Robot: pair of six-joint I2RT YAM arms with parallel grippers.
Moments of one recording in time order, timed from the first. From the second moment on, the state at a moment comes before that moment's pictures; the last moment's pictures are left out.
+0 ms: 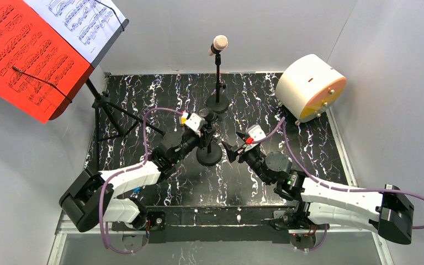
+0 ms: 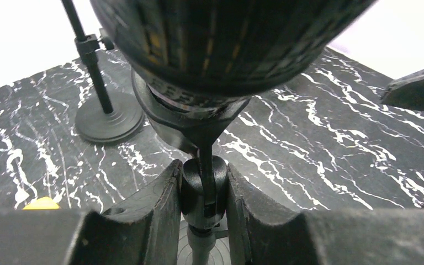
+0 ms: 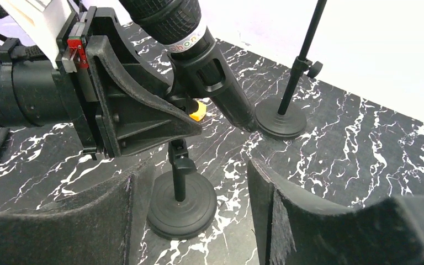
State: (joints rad) left arm -0.75 1.28 0.53 0.73 0.02 -0.04; right arm 1.15 0.92 0.48 0.51 0.48 -0.07
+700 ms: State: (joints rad) left arm -0.97 1.36 0.47 0.88 -0.58 -0.08; right arm 1.15 0.94 0.48 0.40 0.47 0.02
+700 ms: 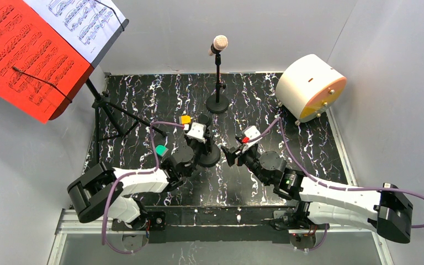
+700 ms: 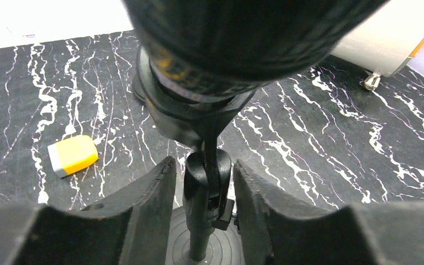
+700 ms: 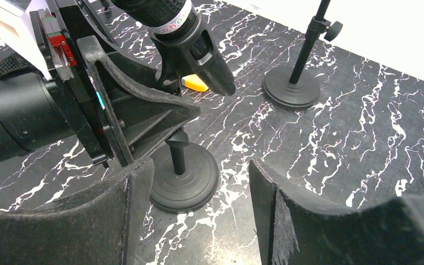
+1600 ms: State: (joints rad) left arm -0.69 1.06 0.30 0.74 0.02 -0.31; right arm 1.15 1.02 0.98 0.04 0.21 -0.08
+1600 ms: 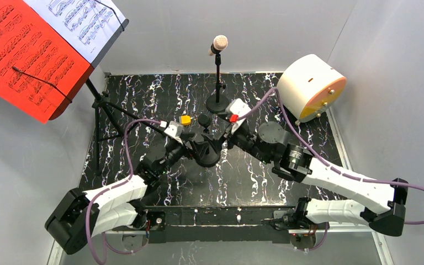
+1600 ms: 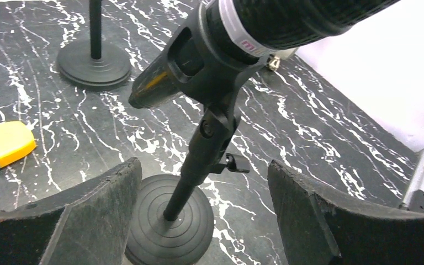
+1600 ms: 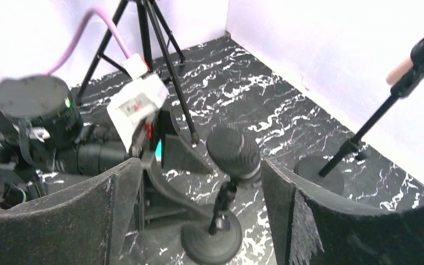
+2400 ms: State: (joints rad) left arm -0.62 1.16 0.34 0.73 0.16 -0.37; right arm 1.15 1.46 1.45 -0.32 0.45 -0.03
